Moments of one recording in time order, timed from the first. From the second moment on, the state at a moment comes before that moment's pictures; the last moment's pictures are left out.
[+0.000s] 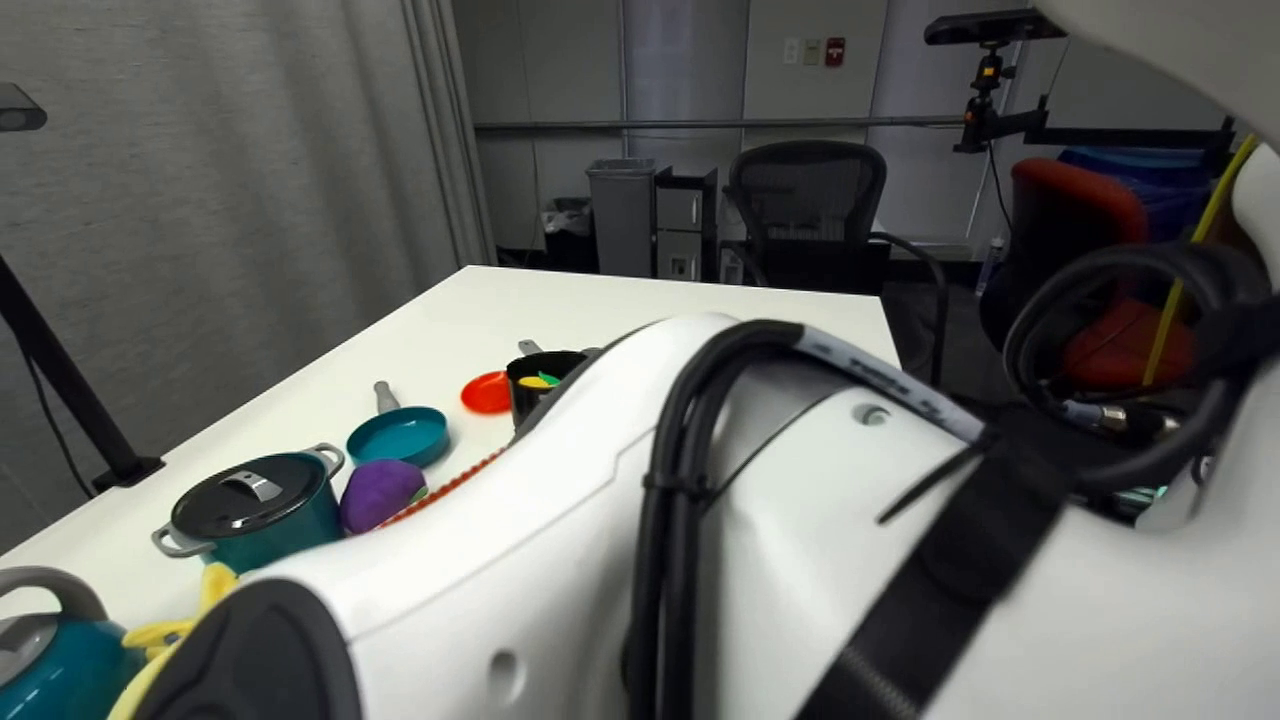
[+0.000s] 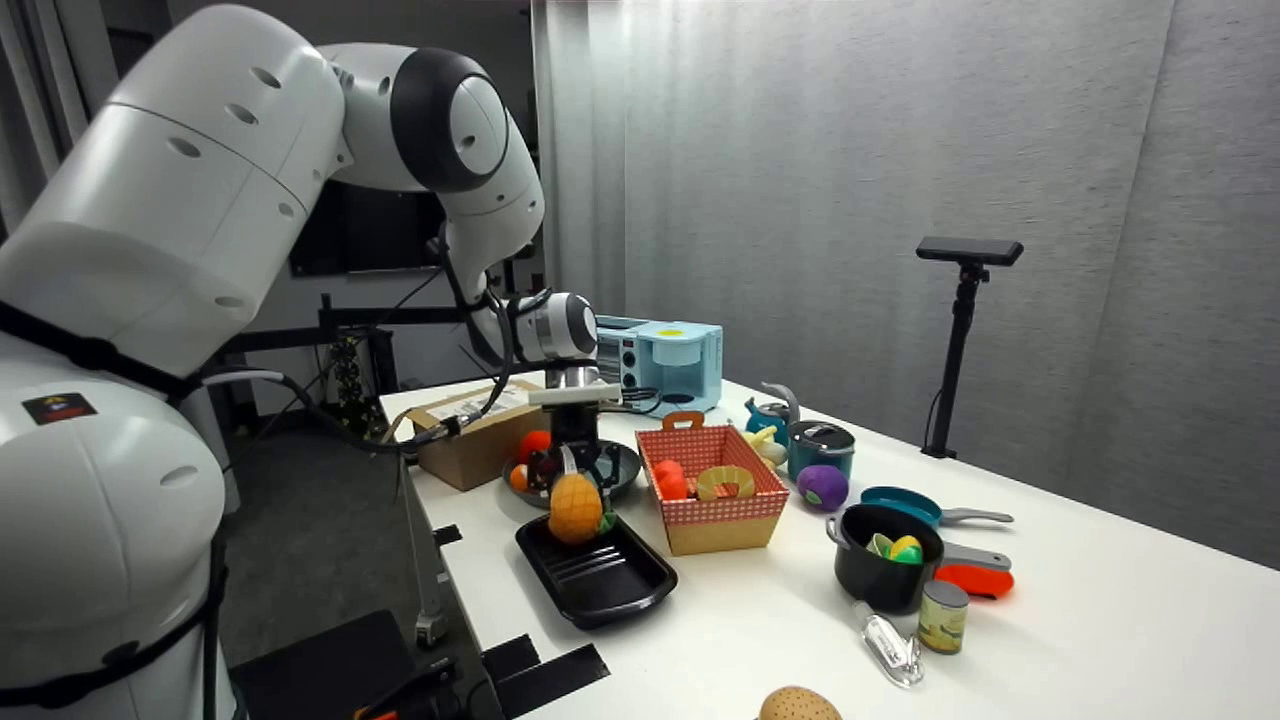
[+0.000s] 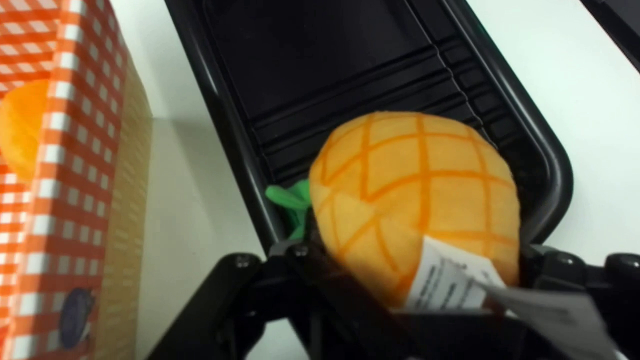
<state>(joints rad) 0.37 0.61 0.23 -1.80 -0.41 1.84 -0.19</state>
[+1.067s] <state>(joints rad) 0.35 0.60 0.14 -1.79 -0.50 1.84 -0.19</state>
